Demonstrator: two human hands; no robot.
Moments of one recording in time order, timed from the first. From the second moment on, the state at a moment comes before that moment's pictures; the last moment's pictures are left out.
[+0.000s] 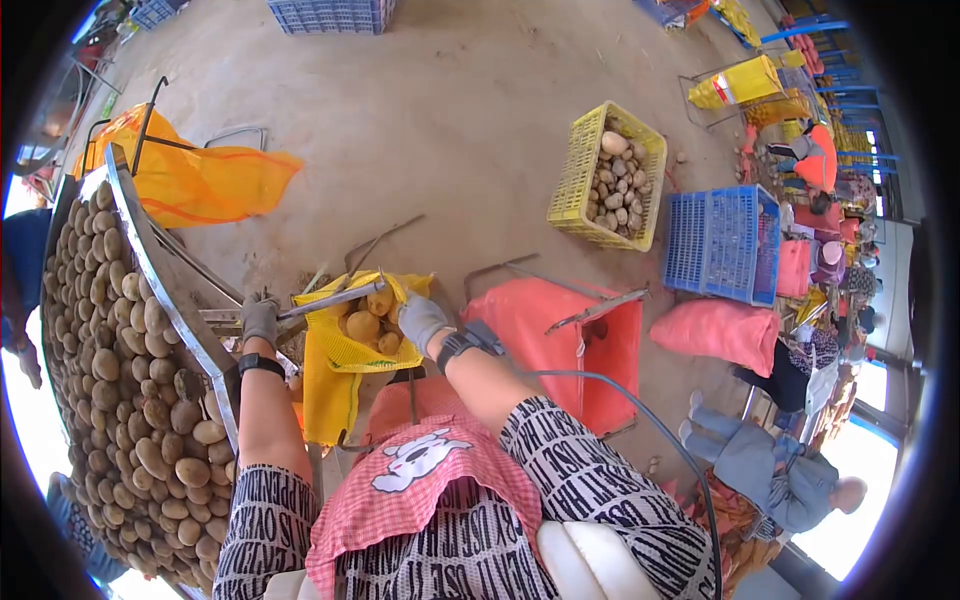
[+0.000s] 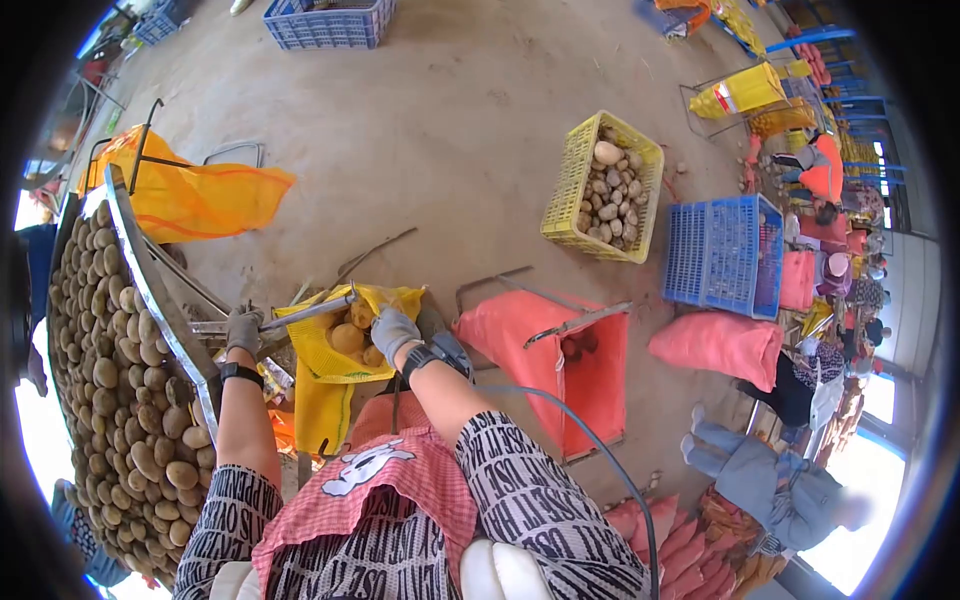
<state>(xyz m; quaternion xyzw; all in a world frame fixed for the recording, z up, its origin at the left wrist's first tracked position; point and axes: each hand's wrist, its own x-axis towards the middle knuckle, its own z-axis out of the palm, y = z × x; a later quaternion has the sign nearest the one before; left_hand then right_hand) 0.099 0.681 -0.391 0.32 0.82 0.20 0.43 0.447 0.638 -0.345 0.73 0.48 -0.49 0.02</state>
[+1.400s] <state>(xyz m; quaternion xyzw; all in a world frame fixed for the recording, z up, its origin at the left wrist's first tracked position) 0.312 0.446 -0.236 0.30 0.80 0.14 0.49 0.482 0.619 -0.299 0.29 0.79 -0.30 0.44</state>
